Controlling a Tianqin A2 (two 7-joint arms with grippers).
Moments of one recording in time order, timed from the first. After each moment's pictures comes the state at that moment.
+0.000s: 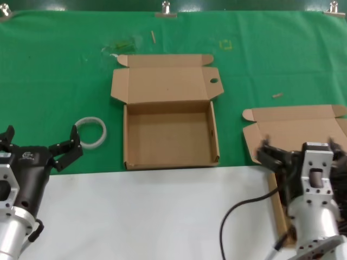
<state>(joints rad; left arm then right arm) 0.00 -0.30 1.60 -1.60 -1.80 0.00 0.00 0.01 0.08 -1.81 1.74 2.26 0.58 -0.68</state>
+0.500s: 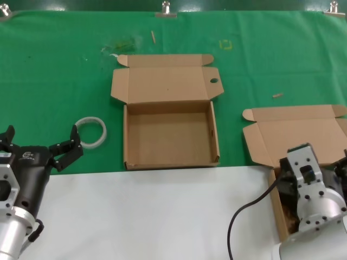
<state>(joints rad) 0.00 -0.30 1.60 -1.60 -1.80 0.00 0.00 0.10 0.08 -1.80 1.75 2.47 0.95 -1.35</state>
